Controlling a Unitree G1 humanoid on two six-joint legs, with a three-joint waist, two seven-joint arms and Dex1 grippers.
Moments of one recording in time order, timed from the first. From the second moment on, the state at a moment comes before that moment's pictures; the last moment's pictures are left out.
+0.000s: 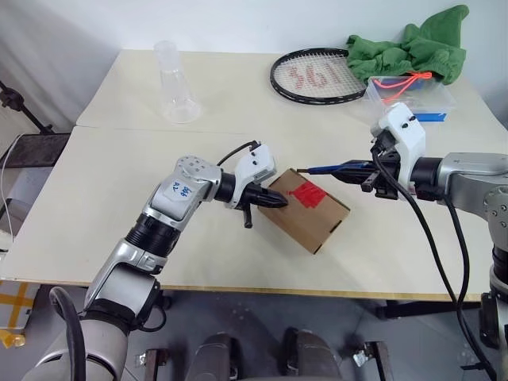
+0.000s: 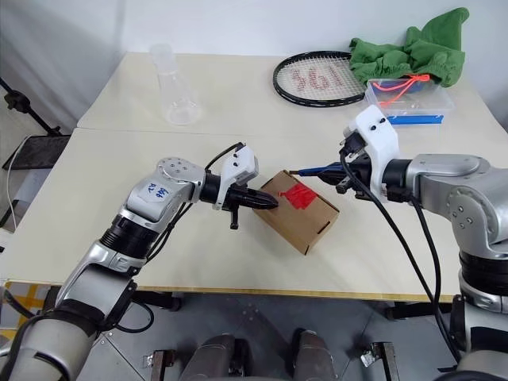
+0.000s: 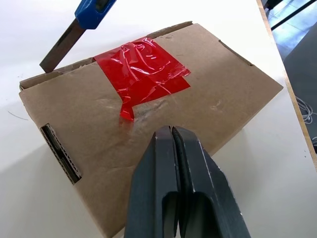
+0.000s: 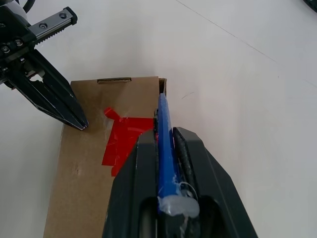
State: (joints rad) left arm -0.93 0.39 -0.35 0.24 -0.21 0.59 -1.04; right arm -0.75 -0.85 -0.09 -0.37 0.68 1.31 0.63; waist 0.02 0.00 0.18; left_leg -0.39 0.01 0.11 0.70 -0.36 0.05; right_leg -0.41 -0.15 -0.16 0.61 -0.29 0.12
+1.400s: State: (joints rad) left arm -0.94 0.39 -0.35 0.25 -0.19 0.59 -1.04; right arm -0.73 -0.88 -0.09 -0.33 0.69 1.26 0.63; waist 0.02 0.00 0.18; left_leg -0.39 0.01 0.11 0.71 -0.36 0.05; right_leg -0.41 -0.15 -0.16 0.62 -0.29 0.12
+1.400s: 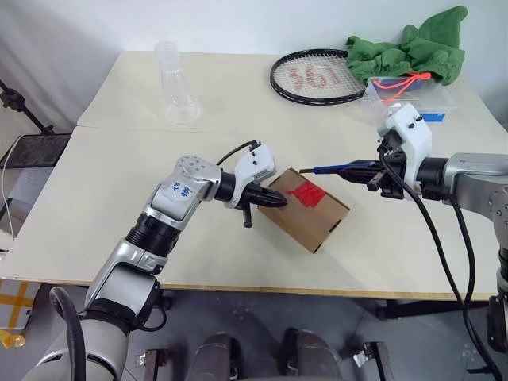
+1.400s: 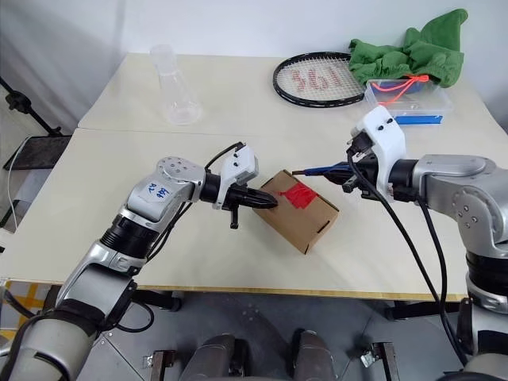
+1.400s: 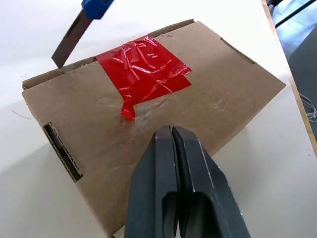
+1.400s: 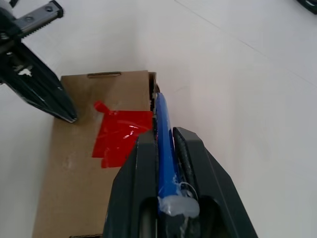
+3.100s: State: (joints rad) left arm -0.97 0.33 -0.36 0.30 -0.15 0.59 -1.01; right arm -0.96 -1.00 0.11 -0.23 0.64 1.41 0.78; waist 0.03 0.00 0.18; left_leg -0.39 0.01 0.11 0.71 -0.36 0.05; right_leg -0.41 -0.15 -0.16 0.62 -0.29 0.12
